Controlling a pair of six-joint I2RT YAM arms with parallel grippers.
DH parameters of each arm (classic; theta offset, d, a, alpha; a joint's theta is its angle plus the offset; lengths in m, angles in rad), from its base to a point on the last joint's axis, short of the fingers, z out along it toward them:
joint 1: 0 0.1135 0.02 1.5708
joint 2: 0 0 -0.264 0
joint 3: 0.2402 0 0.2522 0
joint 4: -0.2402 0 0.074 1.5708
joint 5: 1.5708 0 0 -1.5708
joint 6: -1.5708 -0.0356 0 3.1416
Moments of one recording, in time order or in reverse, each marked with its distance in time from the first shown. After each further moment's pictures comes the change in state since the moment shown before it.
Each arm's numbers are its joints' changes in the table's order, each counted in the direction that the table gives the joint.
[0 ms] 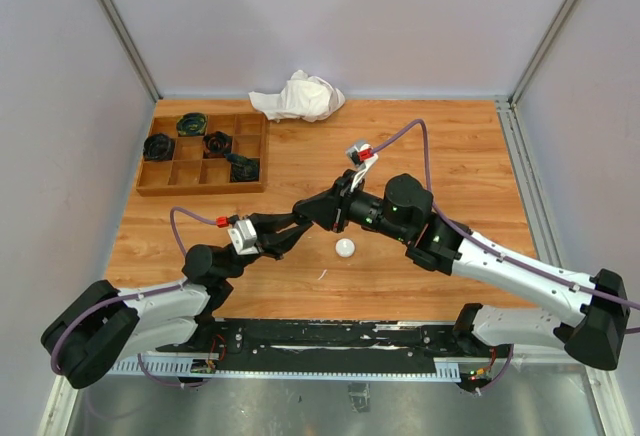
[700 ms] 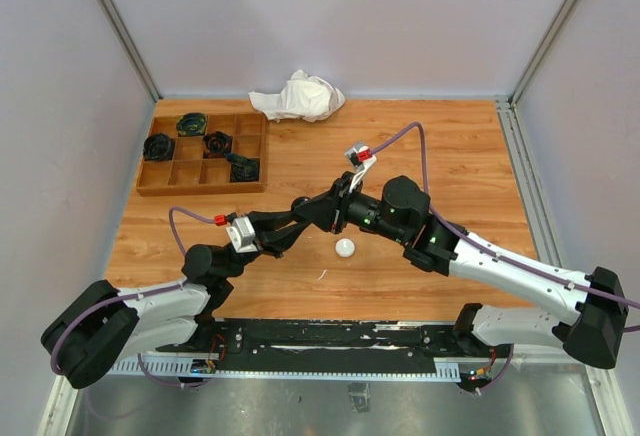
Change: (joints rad) left arm 0.000 0.000 0.008 0.008 -0.026 0.019; right arm 0.000 -0.007 -0.024 0.034 -0.002 -0.040
